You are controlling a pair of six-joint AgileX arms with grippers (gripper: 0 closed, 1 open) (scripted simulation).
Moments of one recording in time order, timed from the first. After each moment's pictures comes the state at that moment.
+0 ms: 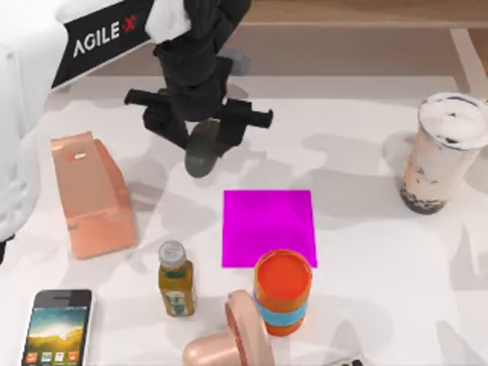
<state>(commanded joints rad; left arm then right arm) -0.51 2.28 1.96 -1.16 0.01 -0.21 0.00 0.00 0.00 0.00 0.00 0.00</state>
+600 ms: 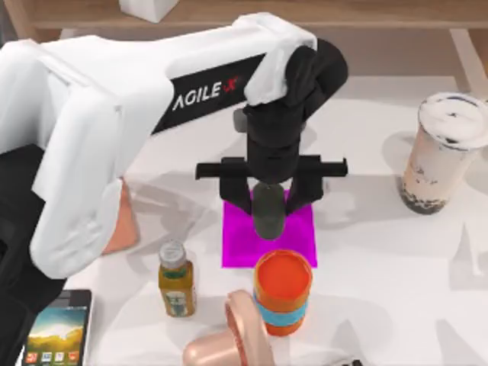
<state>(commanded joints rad) -0.73 2.37 1.97 -1.18 0.01 -0.70 0.00 0.00 0.00 0.00 0.00 0.00</state>
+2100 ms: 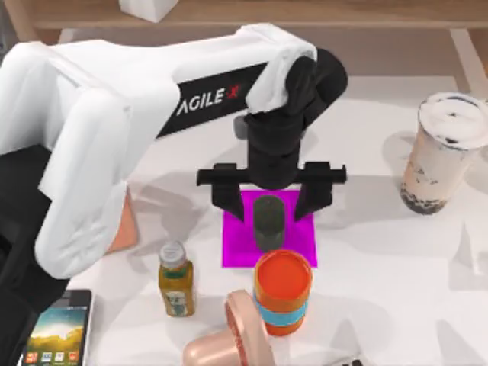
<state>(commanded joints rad) -0.73 2.38 1.94 -1.14 0.01 -0.70 0.00 0.00 0.00 0.00 0.00 0.00</state>
